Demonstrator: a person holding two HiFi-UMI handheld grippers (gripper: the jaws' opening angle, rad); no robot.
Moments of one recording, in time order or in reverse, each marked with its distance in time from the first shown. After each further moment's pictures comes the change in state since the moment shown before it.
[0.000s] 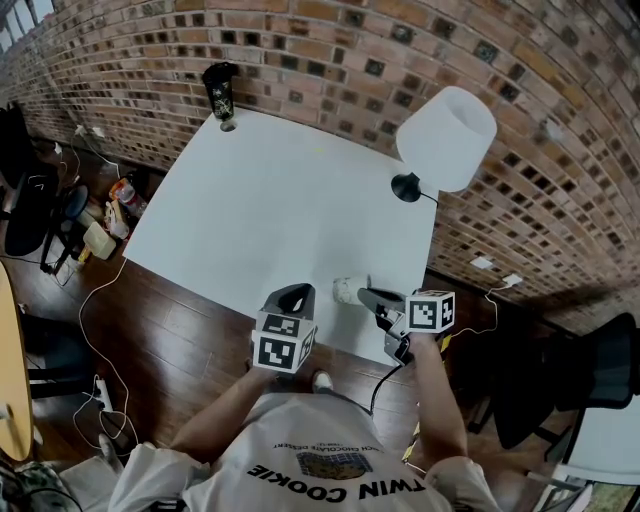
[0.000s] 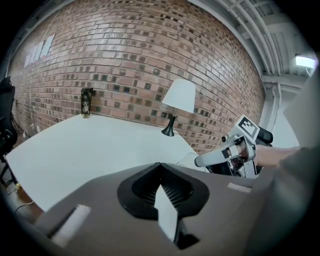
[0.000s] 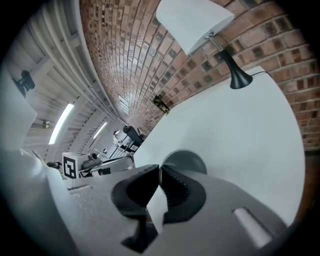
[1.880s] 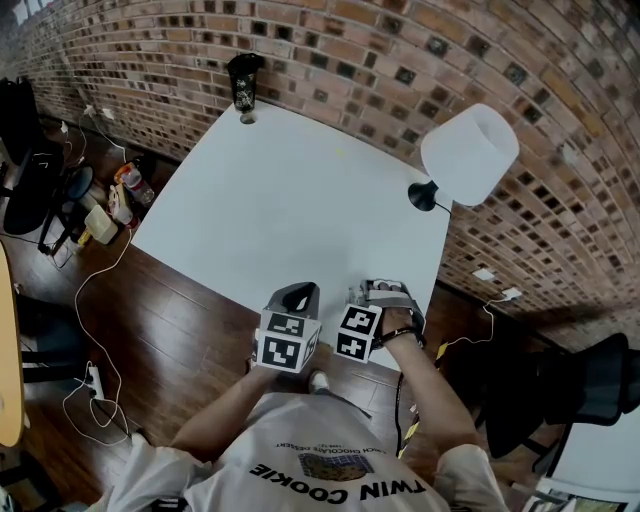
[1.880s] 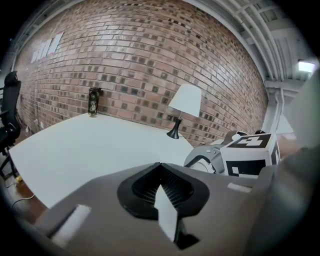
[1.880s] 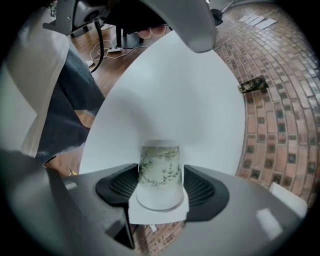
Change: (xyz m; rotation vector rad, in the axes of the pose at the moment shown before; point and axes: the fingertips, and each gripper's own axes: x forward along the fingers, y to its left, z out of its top) left arm -0.015 0.031 -0.002 -0.045 -0.029 0.013; right arm 0.054 -0.029 -0.051 -1.499 1.121 -0.657
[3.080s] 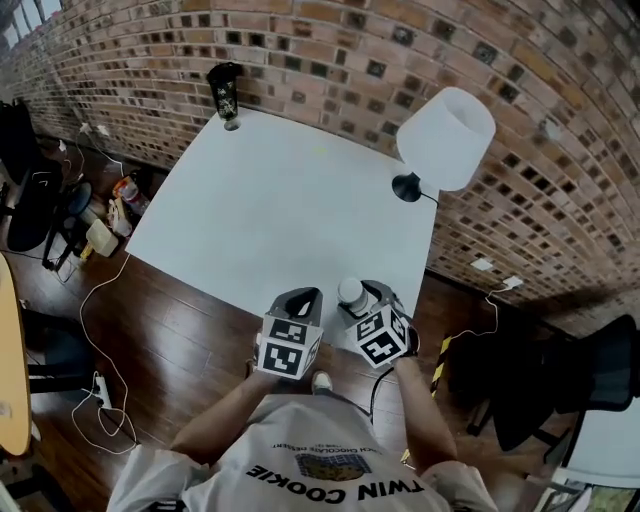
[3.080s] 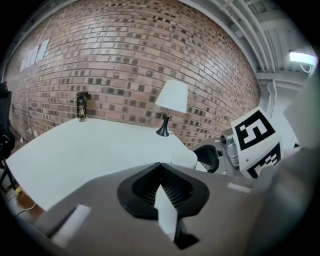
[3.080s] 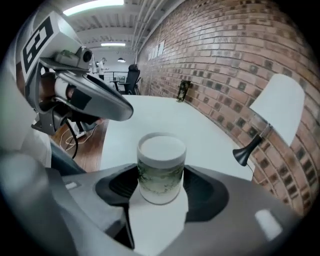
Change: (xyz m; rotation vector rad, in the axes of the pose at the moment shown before) left arm 0.003 -0.054 -0.004 0.087 0.016 -0.033; right arm -0.051 -0.010 -0.016 0.795 -0.577 -0.031
